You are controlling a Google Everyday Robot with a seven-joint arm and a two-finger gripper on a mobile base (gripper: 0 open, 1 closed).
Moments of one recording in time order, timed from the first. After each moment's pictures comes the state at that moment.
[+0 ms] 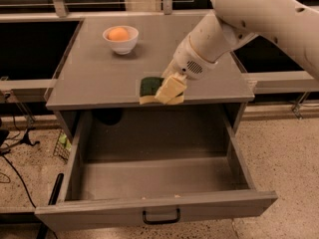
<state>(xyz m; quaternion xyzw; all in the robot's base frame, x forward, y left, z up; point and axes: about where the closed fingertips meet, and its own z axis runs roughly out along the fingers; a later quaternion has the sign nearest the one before) 0.571 -0.028 0.891 -0.60 0.74 0.13 0.26</state>
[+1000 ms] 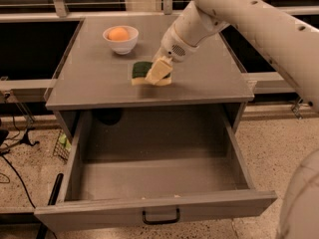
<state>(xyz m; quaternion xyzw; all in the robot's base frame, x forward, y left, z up) 0.658 -0.001 0.884 -0.61 0.73 0.13 0.28</state>
